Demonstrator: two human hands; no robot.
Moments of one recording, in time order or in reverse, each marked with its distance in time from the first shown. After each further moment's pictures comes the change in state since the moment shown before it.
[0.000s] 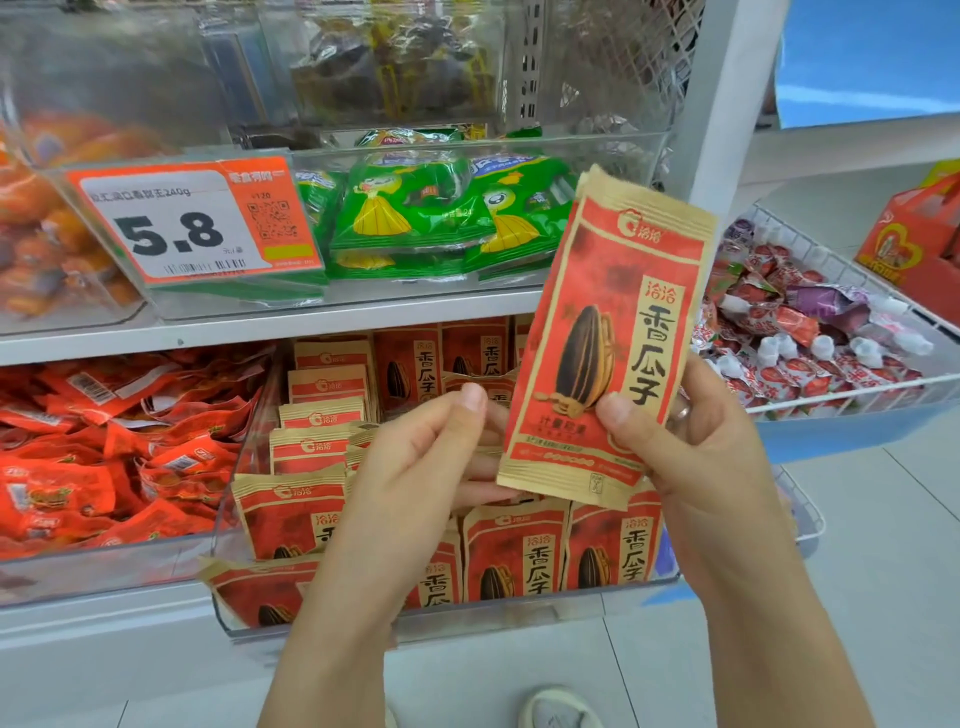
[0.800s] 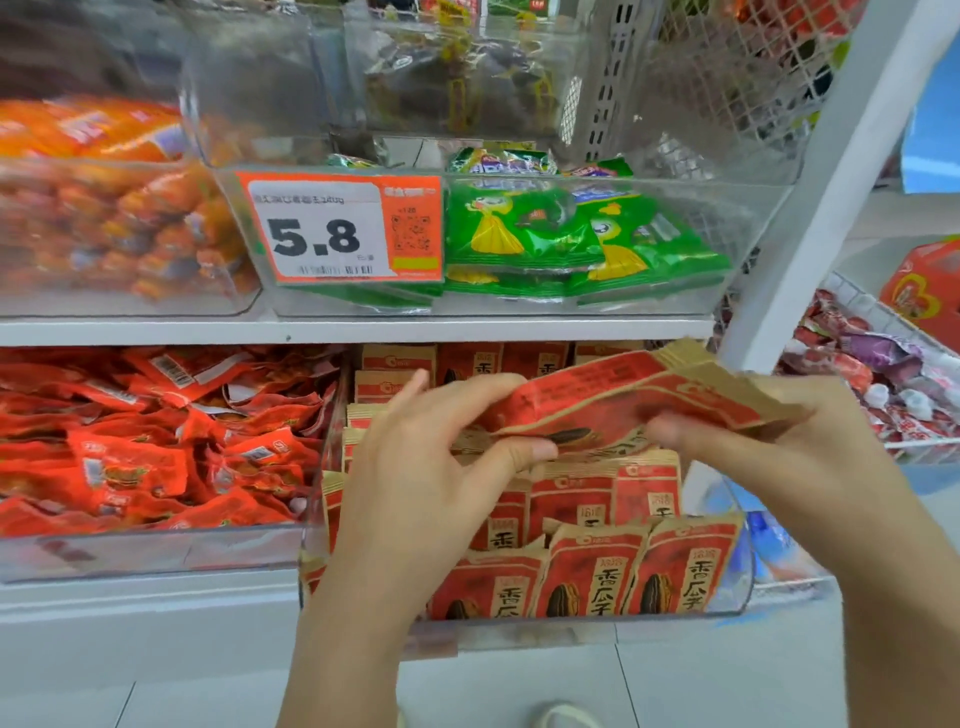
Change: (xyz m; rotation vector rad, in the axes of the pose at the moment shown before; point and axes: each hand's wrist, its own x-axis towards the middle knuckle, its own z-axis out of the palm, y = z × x) left_hand 0.002 -0.005 -0.062 0.600 0.286 0.322; right_hand 0.010 -0.047 0.037 -0.546 -0.297 -0.212
